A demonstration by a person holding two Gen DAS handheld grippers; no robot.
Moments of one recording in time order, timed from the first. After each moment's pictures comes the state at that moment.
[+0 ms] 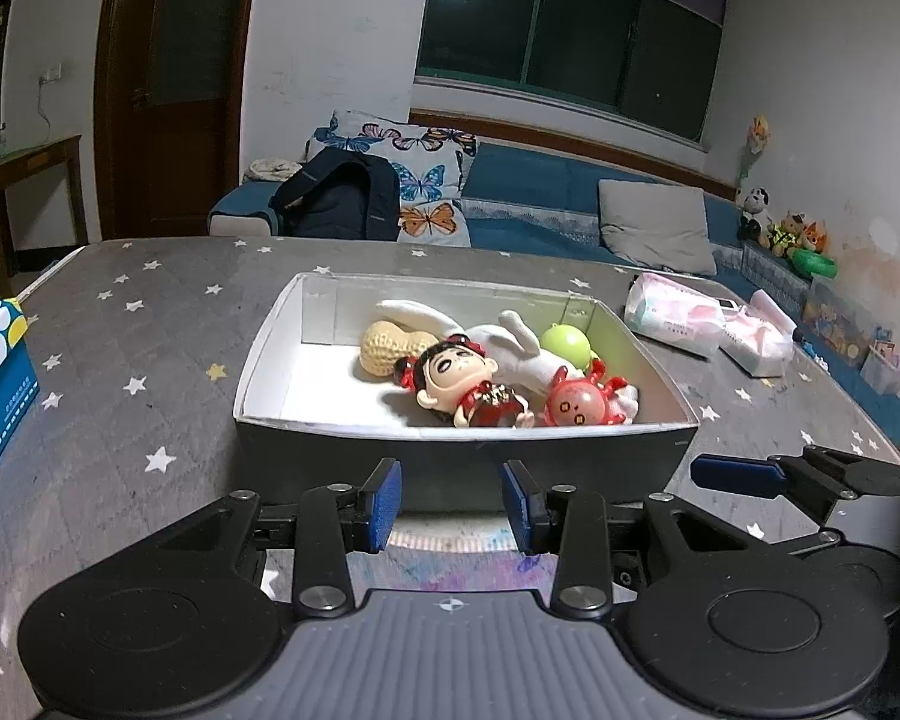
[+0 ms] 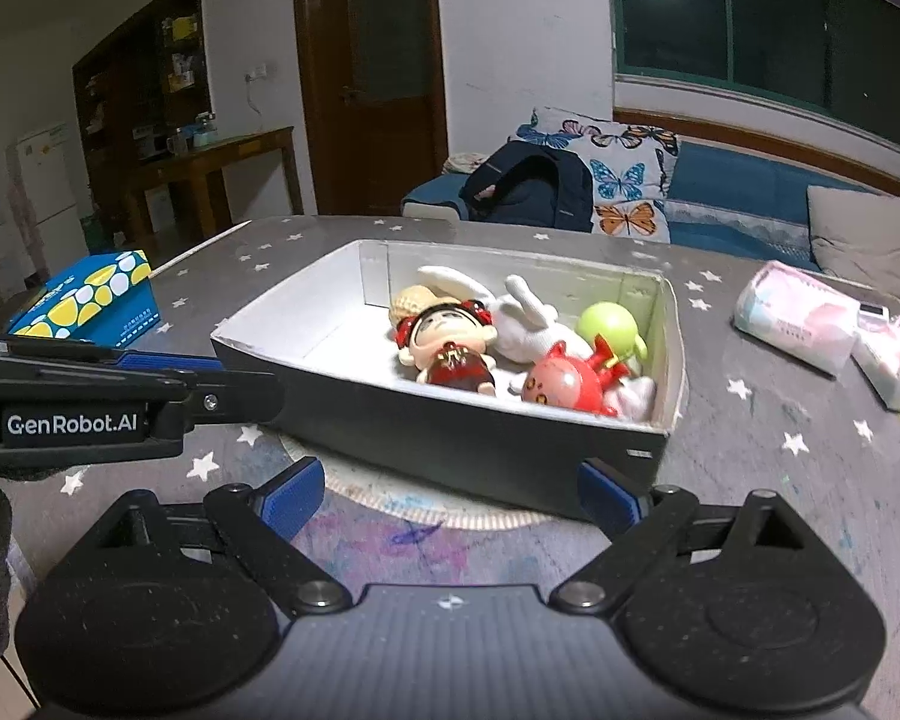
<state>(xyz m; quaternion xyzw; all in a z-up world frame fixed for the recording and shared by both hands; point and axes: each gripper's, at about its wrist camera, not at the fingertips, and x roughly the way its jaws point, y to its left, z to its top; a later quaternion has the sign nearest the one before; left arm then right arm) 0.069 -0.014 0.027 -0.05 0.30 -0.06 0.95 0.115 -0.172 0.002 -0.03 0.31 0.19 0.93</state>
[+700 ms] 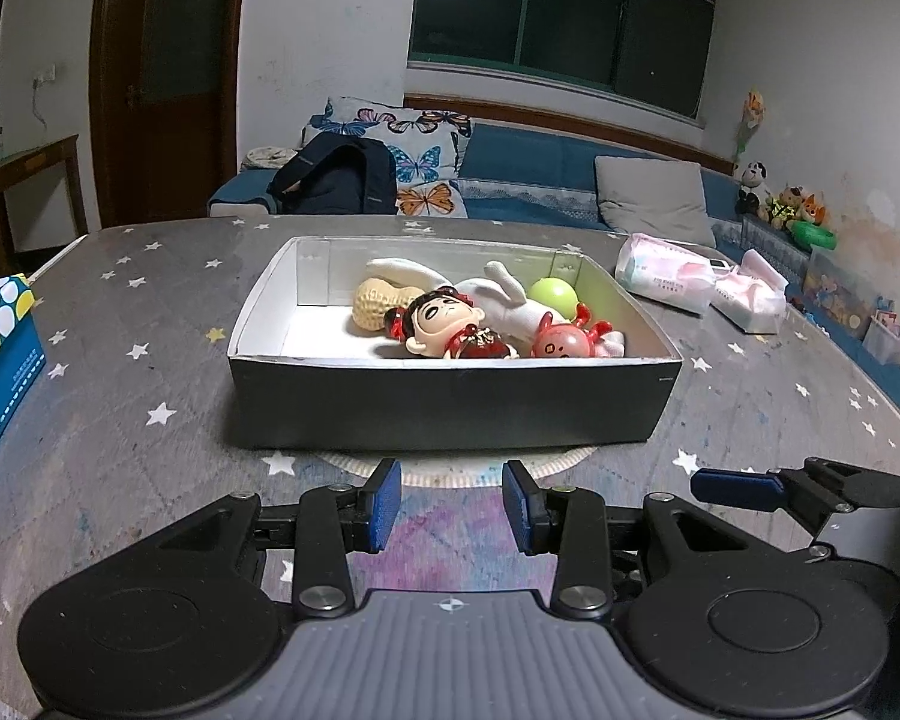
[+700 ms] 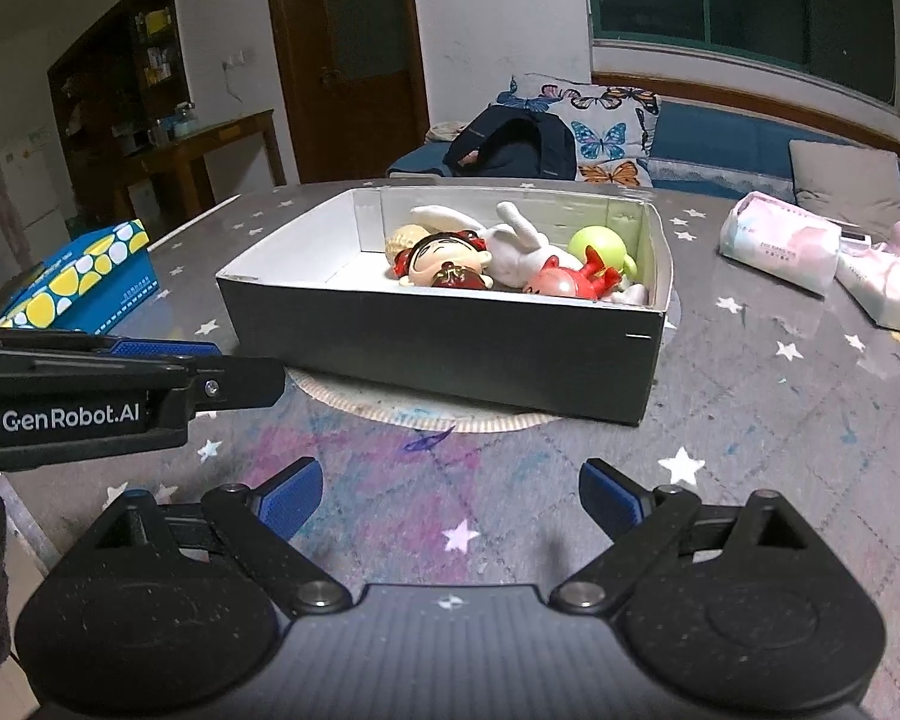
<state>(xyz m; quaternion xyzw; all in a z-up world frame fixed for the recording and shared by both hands) 0.043 -0.026 0.013 -0.03 0.32 -0.06 0.95 0.085 -0.174 -0.020 -0.01 0.34 0.17 0.92</state>
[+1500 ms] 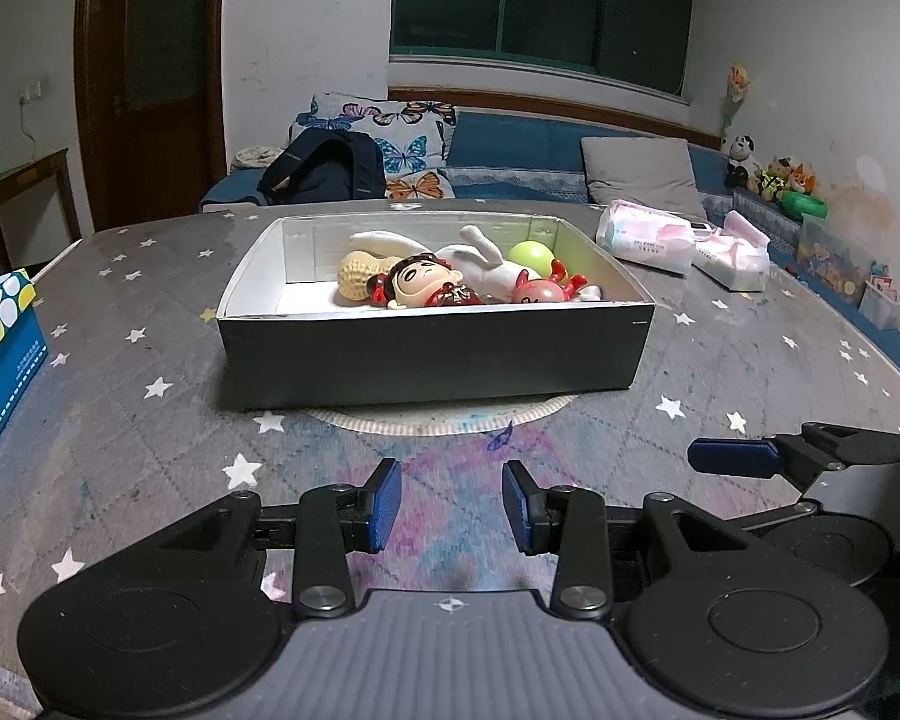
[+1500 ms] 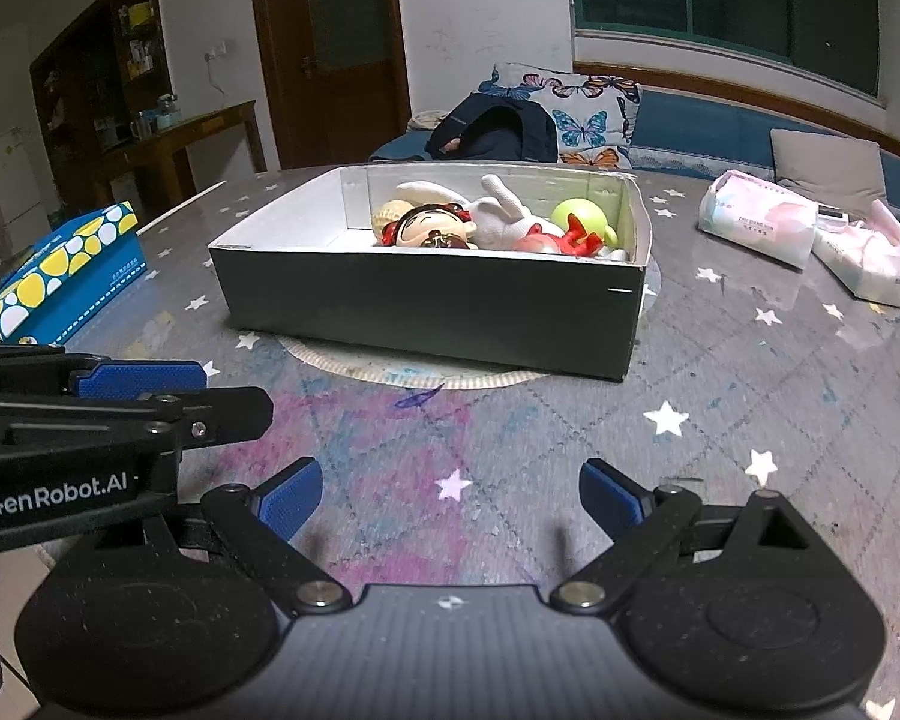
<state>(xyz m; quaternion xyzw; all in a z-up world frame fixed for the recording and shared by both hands) 0.017 -0.038 0.002 0.00 0.32 -0.07 0.94 0.067 -0.176 -0.028 -0.01 0.35 0.15 0.92</state>
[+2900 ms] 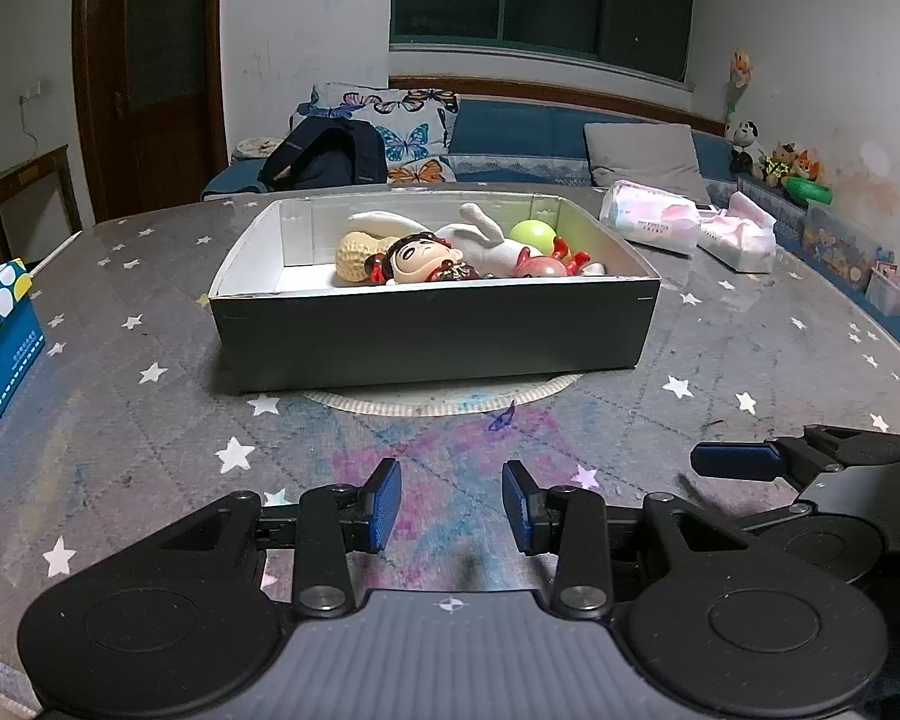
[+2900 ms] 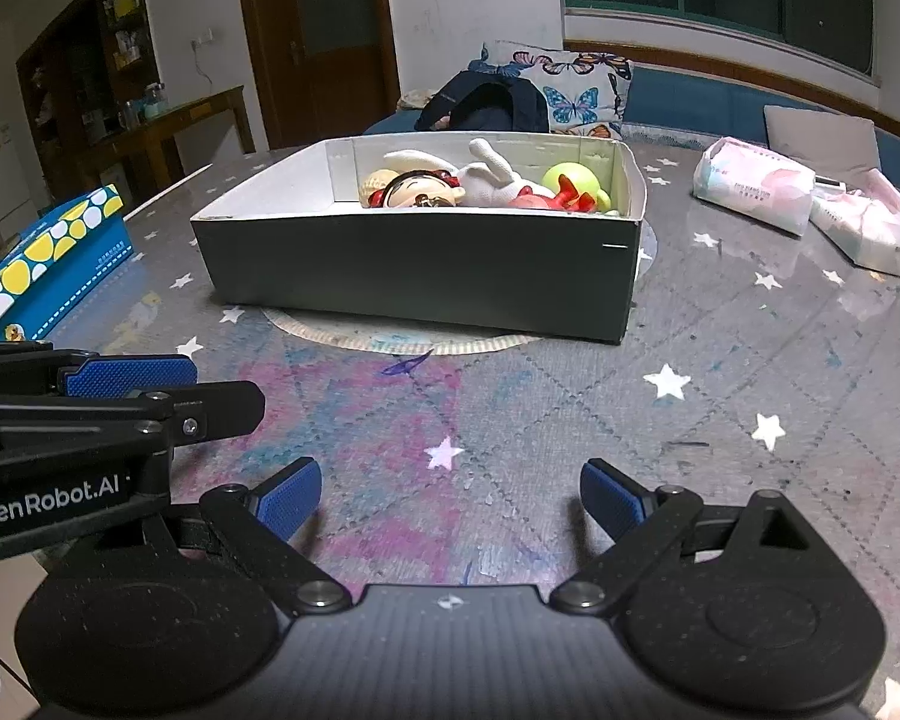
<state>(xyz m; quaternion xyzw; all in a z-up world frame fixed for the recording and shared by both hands) 0.022 -0.042 -0.008 0.00 0.33 -0.07 0.94 0.071 -0.177 -0.042 -0.01 0.37 0.15 0.92</state>
